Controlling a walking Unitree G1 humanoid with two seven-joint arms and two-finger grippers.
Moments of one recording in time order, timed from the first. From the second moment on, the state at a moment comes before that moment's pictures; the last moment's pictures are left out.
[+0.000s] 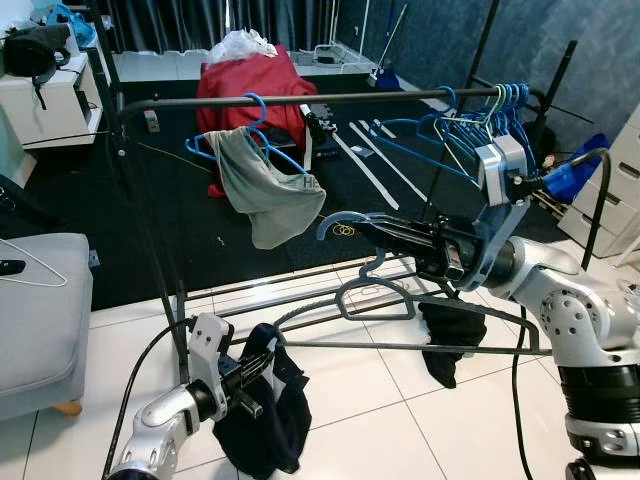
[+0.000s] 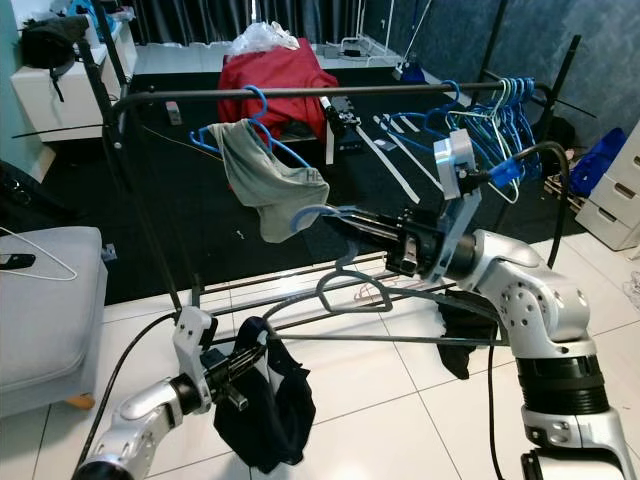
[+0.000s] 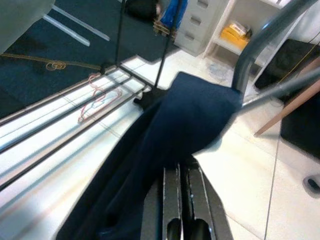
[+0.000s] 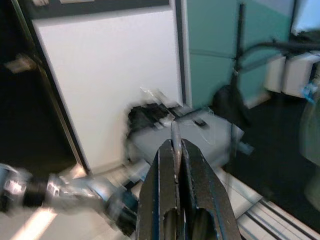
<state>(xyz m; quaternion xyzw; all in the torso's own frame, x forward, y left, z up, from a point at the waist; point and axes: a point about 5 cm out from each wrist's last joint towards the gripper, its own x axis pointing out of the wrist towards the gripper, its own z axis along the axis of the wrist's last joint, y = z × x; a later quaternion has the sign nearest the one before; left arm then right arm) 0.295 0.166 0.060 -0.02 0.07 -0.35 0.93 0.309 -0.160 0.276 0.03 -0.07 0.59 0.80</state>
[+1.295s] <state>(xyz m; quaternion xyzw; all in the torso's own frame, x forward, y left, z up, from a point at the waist) 0.276 0.140 0.163 -0.05 0.06 -0.50 0.86 0.328 -0.136 0.223 -0.04 -0.05 0.45 0.89</state>
